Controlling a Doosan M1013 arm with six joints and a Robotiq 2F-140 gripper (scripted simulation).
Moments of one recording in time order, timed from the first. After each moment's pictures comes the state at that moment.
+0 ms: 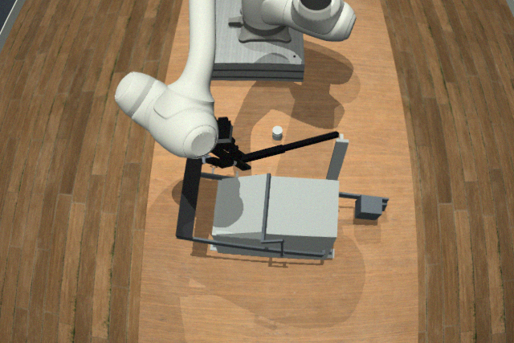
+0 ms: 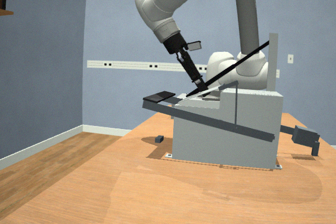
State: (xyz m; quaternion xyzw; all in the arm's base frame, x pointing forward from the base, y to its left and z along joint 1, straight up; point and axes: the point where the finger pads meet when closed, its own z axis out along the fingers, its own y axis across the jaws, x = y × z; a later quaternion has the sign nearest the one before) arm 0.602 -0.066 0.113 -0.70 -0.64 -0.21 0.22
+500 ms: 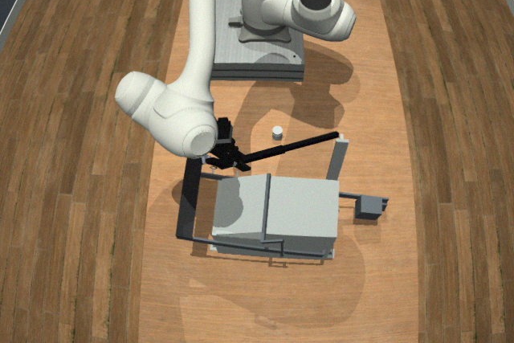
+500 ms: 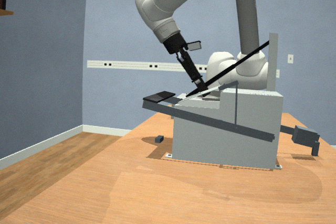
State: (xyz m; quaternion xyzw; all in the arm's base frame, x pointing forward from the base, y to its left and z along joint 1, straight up) arm 0.605 -0.066 0.113 -0.70 -0.64 -0.21 0.22
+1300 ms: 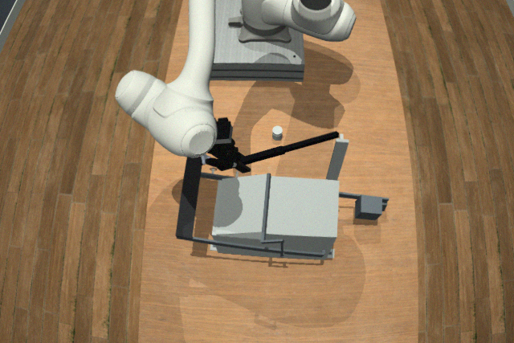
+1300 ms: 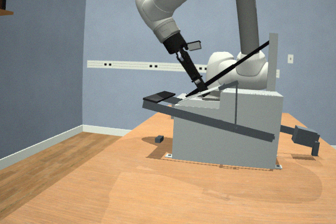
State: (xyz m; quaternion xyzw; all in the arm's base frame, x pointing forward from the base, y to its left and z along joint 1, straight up) arm 0.608 -0.066 0.113 -0.70 -0.65 -0.22 0.21
